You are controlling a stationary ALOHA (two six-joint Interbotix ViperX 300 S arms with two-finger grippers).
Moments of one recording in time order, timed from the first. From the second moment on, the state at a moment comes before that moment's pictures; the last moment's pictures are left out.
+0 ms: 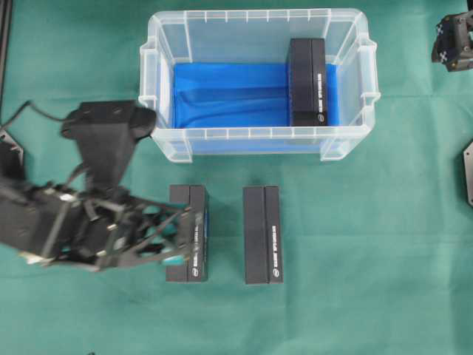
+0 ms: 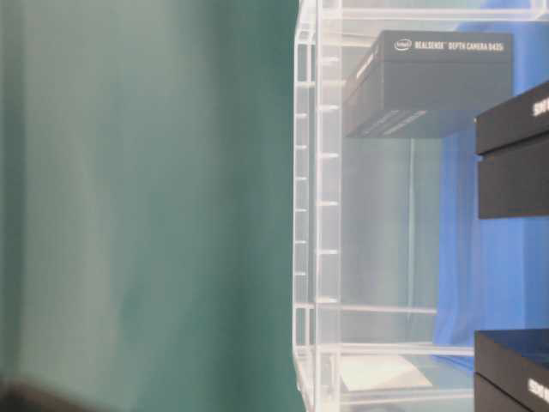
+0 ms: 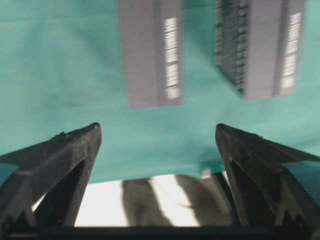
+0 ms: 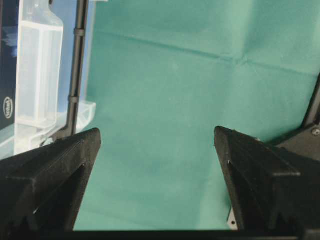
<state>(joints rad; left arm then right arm) -0.37 -0.09 0.08 0.14 1.38 -1.93 -0.47 -0.65 0.57 -0.12 1.30 1.11</state>
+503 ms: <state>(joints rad) -0.46 -0.31 0.30 0.14 1.40 -2.05 -0.47 -0.65 0.57 -0.12 1.33 1.11</state>
